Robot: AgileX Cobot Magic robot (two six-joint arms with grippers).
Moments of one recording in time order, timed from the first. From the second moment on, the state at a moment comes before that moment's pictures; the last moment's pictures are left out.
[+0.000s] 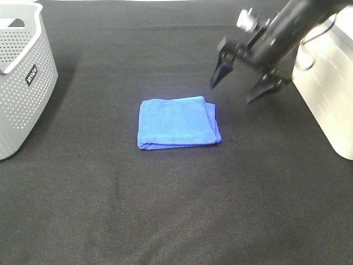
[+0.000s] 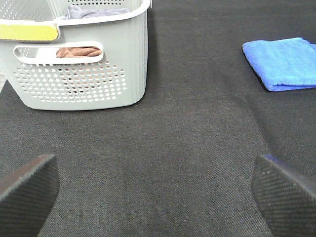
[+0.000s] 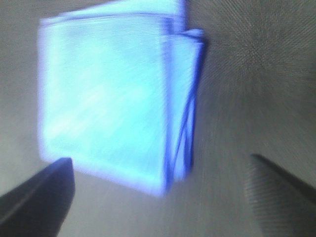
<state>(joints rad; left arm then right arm) 0.03 -0.01 -0.50 -0.09 1.05 0.05 0.18 2.25 -1.77 0.50 1.01 -0.12</state>
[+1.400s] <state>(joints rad) 0.03 -0.01 -0.50 -0.09 1.05 0.05 0.45 2.57 -1.98 0.74 0.89 -0.12</state>
